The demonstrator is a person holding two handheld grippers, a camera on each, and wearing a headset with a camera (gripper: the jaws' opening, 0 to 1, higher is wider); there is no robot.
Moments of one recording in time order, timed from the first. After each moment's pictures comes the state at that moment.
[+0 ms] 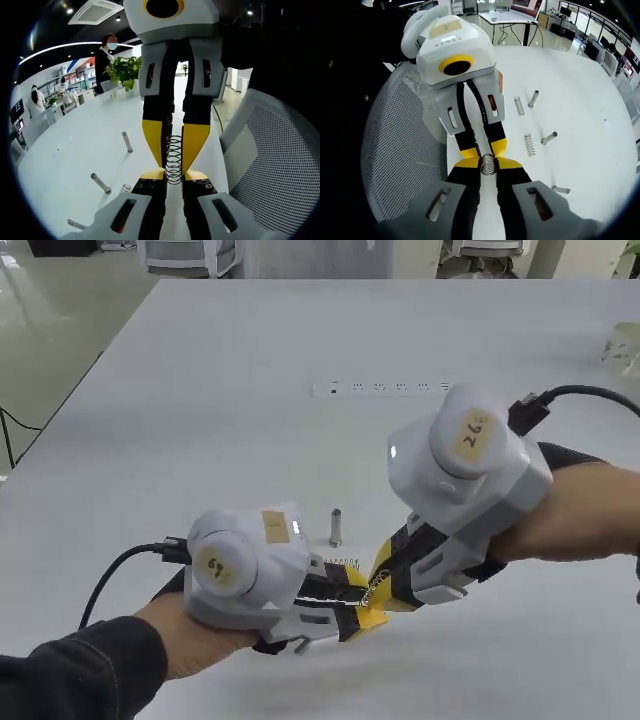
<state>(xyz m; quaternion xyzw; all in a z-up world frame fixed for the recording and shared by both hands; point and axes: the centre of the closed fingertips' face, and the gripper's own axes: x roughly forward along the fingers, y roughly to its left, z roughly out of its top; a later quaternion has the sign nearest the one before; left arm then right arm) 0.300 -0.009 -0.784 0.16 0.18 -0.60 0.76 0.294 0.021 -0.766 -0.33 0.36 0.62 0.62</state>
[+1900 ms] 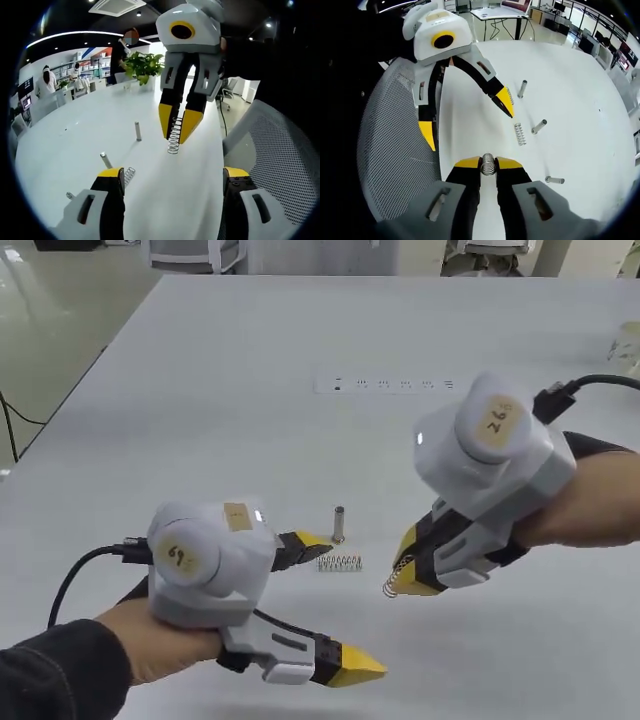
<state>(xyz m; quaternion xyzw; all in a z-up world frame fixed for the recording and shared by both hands) 0.299 0.024 -0.781 0.11 0.22 -0.55 0.80 0.312 0.000 -0.770 -0.33 0.37 0.59 0.63</state>
